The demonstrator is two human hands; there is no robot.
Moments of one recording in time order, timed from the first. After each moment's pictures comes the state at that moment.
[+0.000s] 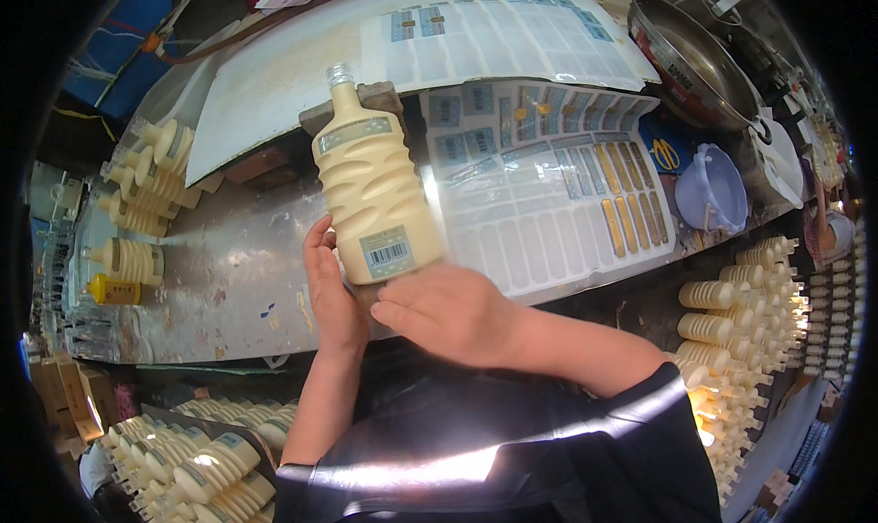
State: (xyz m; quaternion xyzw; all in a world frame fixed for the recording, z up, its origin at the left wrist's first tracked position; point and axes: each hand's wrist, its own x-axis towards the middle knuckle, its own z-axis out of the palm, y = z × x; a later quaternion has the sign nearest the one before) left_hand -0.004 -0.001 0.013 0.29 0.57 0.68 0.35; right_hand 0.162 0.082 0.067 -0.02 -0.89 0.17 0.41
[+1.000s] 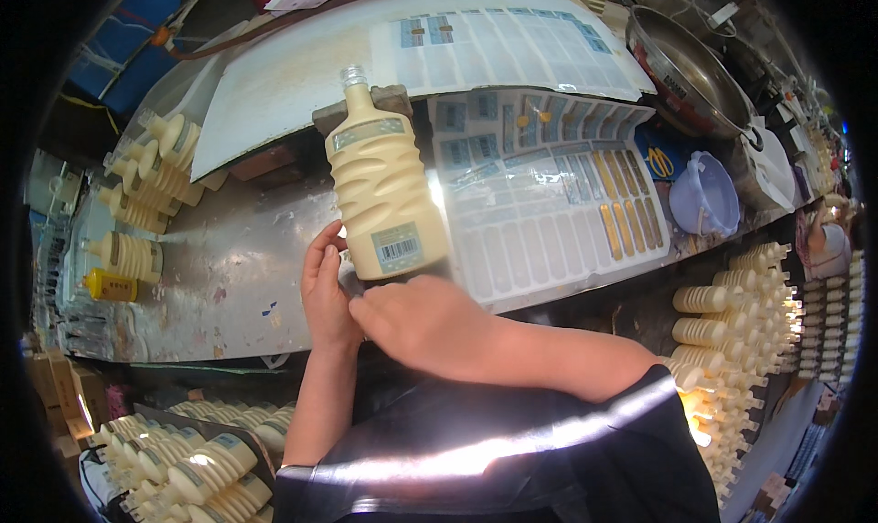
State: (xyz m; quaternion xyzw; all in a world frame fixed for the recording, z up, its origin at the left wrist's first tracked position) left_hand -0.014 -0.009 0.022 0.18 0.51 0.74 0.41; right_hand 0.143 0.055 0.089 -0.06 -0.96 0.14 0.25
